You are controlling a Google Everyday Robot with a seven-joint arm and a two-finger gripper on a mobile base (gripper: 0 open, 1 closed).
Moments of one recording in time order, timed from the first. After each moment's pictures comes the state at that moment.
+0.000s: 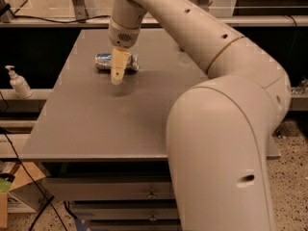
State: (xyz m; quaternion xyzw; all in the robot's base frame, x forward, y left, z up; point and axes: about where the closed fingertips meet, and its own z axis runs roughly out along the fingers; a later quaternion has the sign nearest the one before) arm 0.694 0.105 0.851 -0.73 0.66 0.09 0.17
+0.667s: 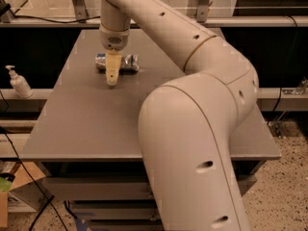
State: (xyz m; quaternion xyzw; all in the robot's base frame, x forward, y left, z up) arm 0.708 0.123 0.832 -0.74 0.66 0.05 0.12
